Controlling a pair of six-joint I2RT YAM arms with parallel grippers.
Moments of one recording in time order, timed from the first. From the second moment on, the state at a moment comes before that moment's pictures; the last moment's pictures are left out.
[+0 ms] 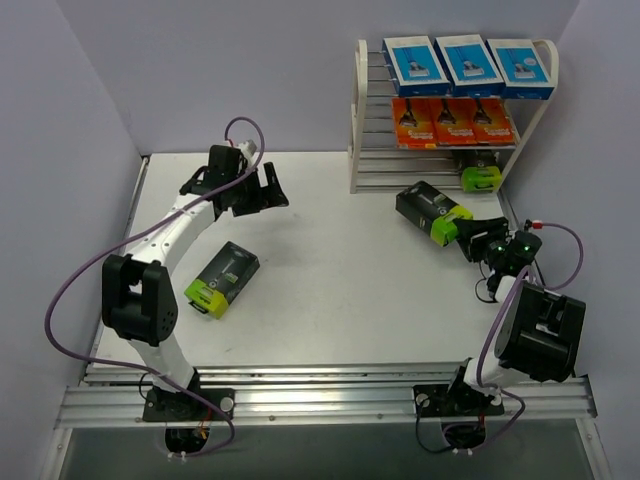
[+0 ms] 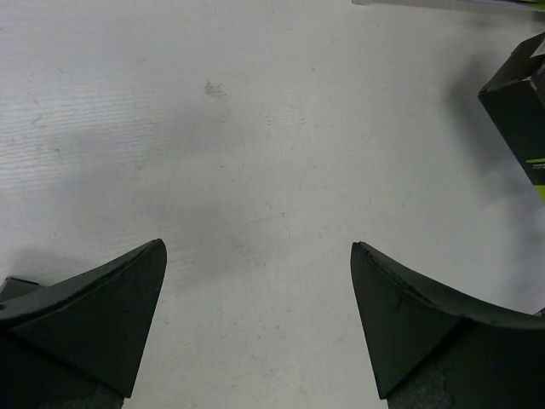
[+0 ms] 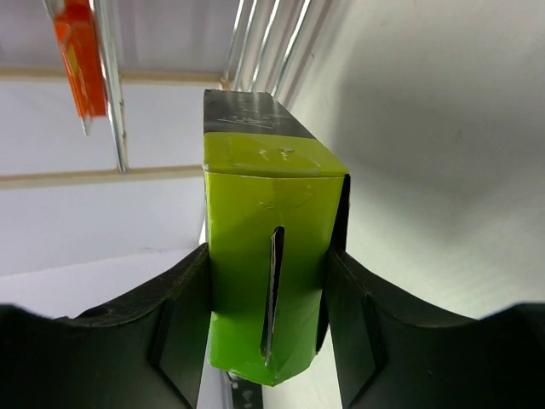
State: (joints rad) left arm -0.29 1.76 1.49 -0.47 0.26 -0.47; right arm -0.43 1.46 0.49 0.60 -0.59 1.12
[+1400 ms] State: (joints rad) left arm -0.28 1.75 1.48 -0.45 0.37 -0.54; right arm -0.19 2.01 0.84 0.96 -0.17 1.32
